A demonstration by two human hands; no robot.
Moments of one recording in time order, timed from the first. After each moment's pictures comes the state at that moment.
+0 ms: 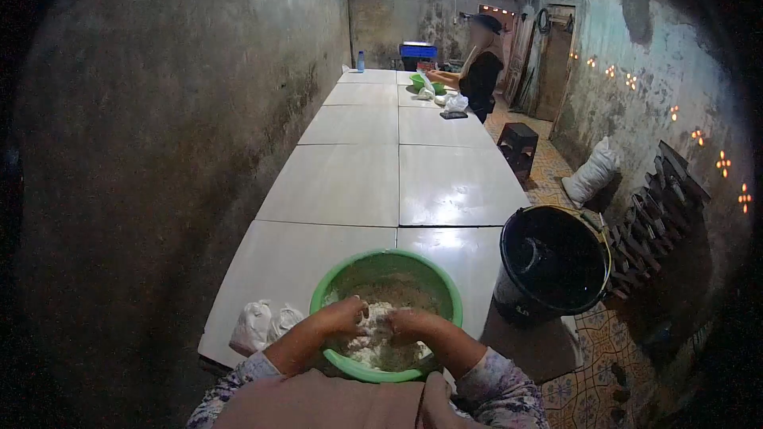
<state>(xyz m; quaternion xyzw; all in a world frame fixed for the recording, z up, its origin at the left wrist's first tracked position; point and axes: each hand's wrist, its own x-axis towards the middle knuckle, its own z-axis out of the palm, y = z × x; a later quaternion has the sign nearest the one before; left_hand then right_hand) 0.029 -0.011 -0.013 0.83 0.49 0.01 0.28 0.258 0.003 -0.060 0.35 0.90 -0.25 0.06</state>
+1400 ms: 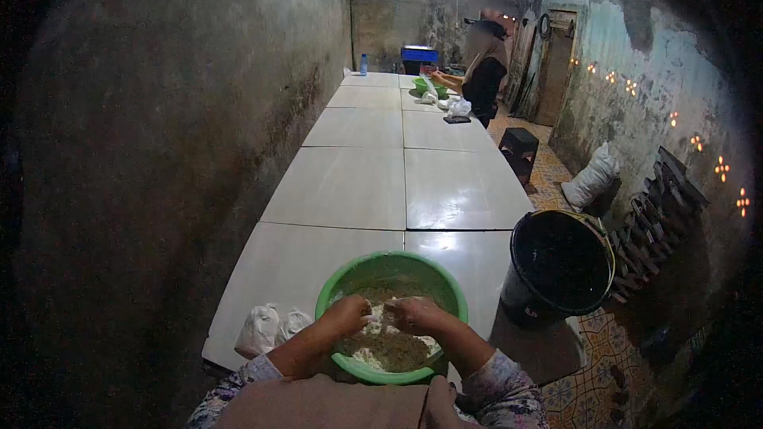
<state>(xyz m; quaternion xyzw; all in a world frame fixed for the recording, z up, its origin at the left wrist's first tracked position) 0.017 -0.006 -0.018 0.74 0.56 0.11 0.34 0.237 0.008 -0.005 0.38 0.90 -0.21 -0.04</state>
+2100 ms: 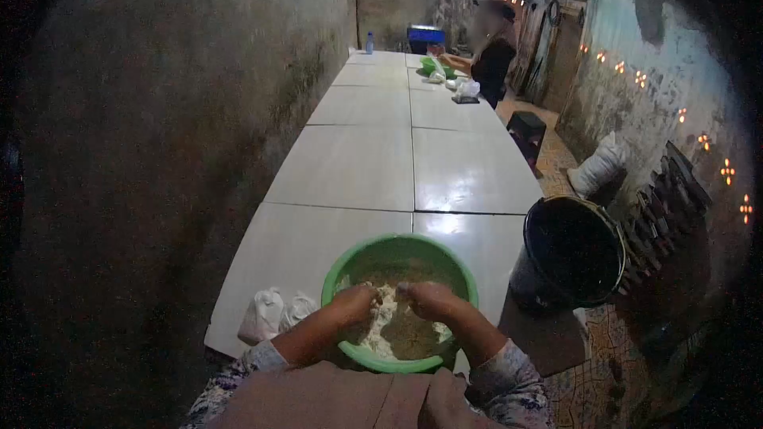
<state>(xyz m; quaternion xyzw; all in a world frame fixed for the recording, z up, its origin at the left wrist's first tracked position) 0.016 -0.012 -0.009 0.80 0.52 0.05 0.28 0.235 0.001 0.019 0.46 0.86 -0.24 0.02</state>
